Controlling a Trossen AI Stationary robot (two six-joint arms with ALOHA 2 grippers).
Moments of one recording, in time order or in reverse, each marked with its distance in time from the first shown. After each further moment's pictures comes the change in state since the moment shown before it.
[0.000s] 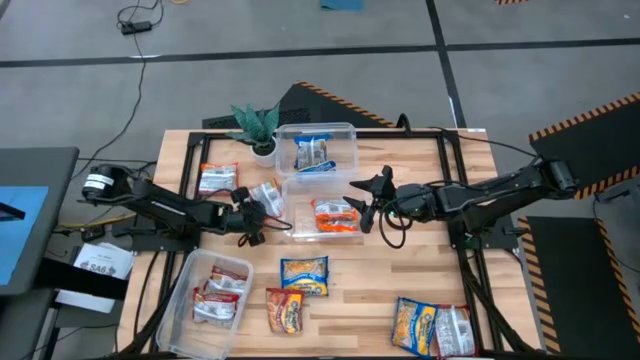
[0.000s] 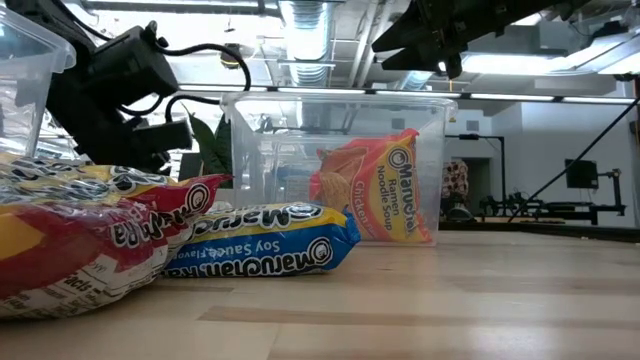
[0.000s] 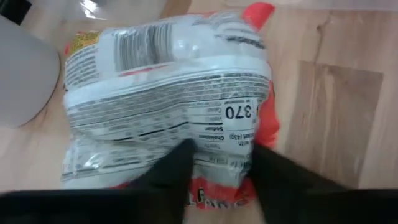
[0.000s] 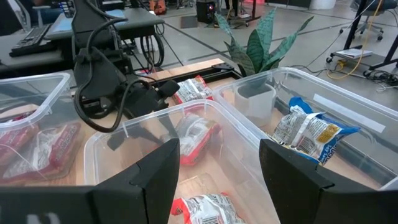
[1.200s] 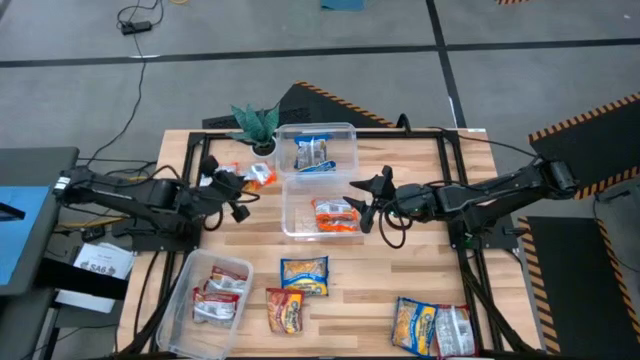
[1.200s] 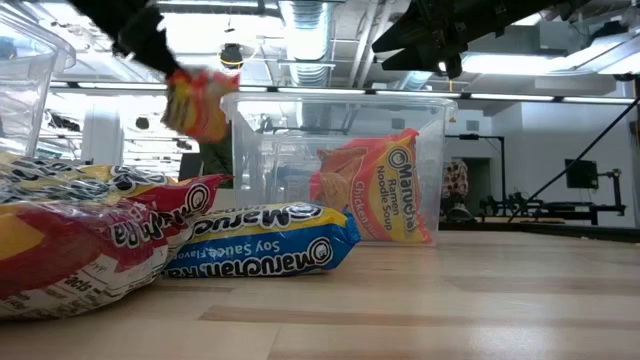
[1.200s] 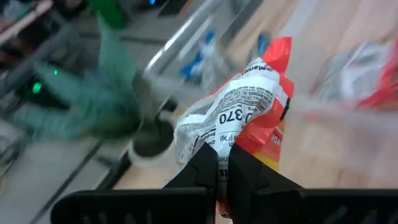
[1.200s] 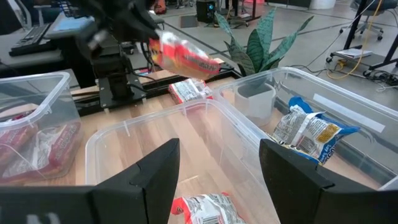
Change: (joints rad) left arm -0.089 -0.530 0.383 -0.503 -0.329 0.083; right arm 0.000 0.000 0.000 -0.002 0.000 0.000
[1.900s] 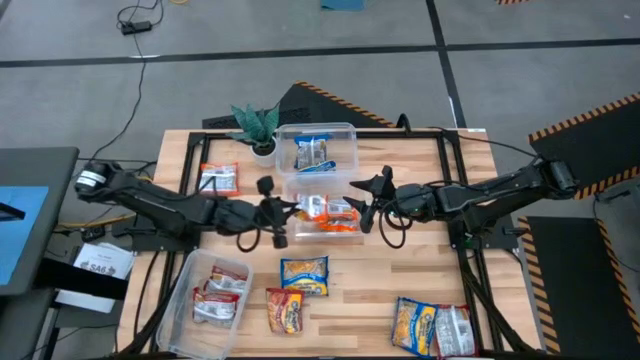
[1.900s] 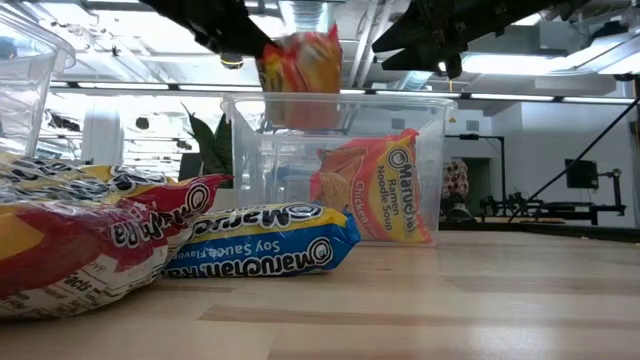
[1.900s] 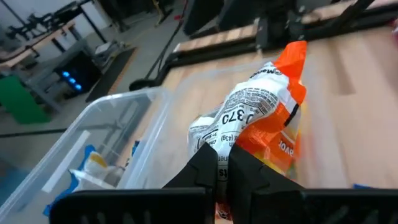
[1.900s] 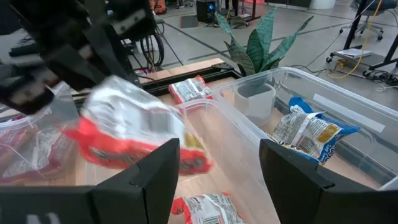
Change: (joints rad) left arm -0.051 0.425 0.017 0.762 0.239 0.352; right arm 0.000 0.000 0.000 0.000 0.000 0.000
